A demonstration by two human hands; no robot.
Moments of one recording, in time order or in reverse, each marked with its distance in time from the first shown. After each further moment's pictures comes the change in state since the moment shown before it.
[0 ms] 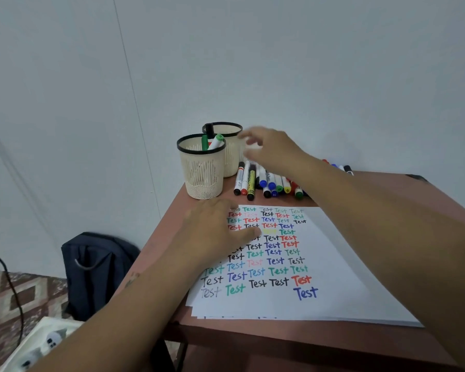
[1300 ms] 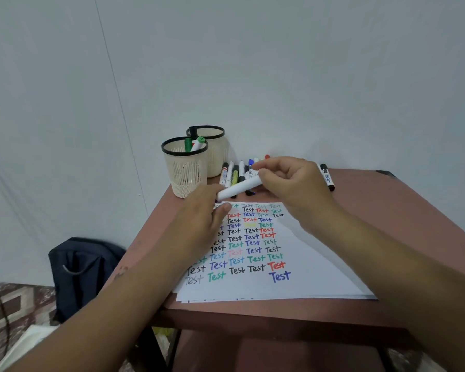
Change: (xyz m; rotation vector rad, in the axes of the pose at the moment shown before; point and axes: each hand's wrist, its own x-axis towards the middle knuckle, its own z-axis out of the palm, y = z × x) left_hand -0.009 -0.001 0.007 -0.201 0.279 0.311; right_hand -0.138 -0.023 -0.014 0.767 0.274 0.168
